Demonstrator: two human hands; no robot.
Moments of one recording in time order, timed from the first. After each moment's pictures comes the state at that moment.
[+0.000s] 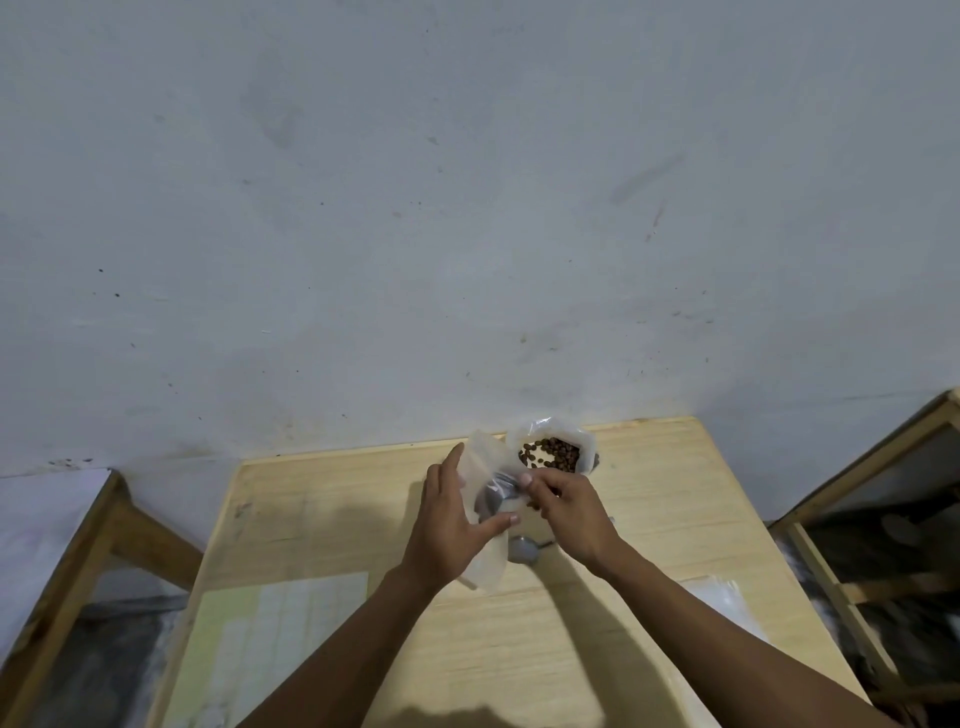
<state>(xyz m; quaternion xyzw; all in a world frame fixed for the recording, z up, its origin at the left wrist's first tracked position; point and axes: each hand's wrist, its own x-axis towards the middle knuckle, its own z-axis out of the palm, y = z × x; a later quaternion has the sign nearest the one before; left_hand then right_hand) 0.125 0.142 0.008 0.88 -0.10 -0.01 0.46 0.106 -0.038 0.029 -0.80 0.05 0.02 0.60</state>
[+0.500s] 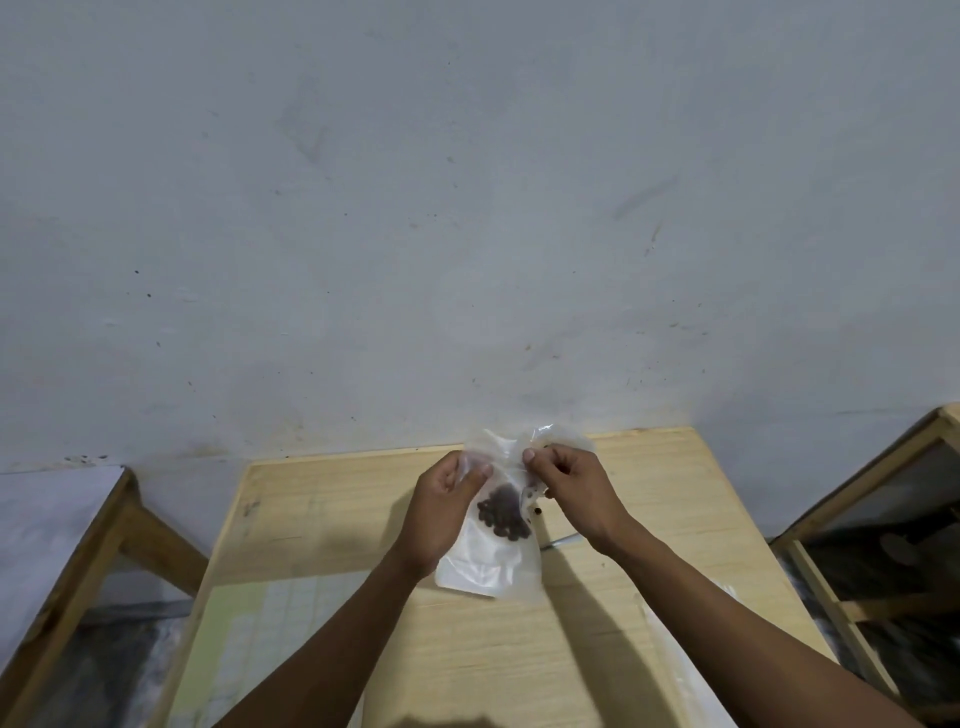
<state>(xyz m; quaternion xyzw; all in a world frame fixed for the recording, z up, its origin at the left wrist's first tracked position) 0.120 0.151 0.058 0.72 -0.06 -0.10 0.69 0.113 -0.038 0.064 -0.77 0.05 0.01 0.63</state>
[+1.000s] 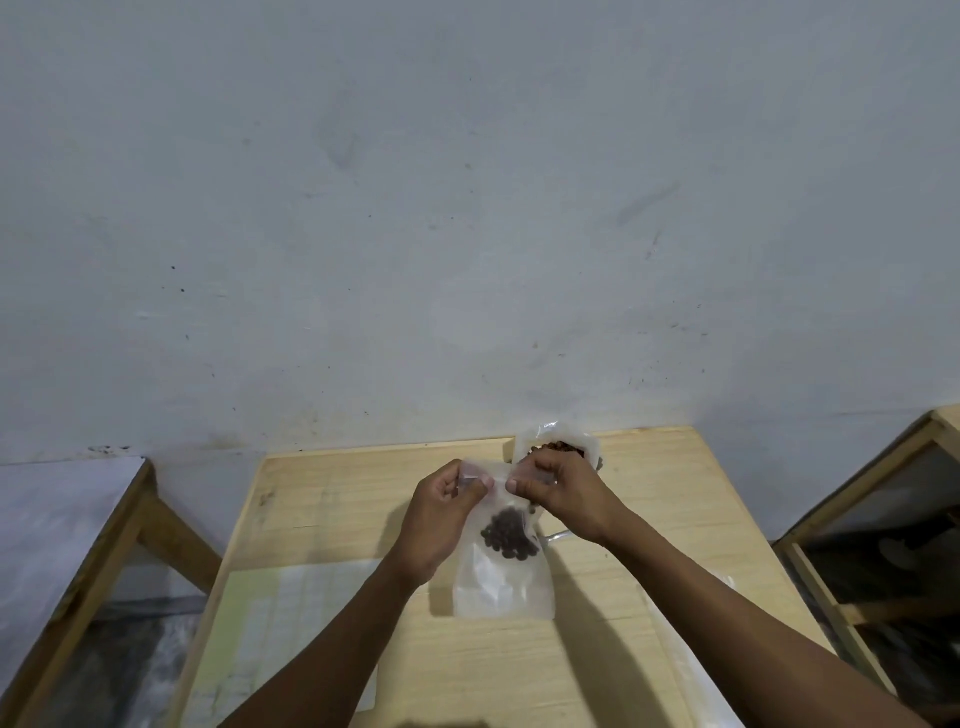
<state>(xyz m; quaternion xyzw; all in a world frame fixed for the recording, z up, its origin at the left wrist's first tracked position) 0.091 0.168 0.072 0.71 -0.03 -0.12 0.69 0.095 -0.025 0.079 -0.83 -0.05 0.06 0.55</state>
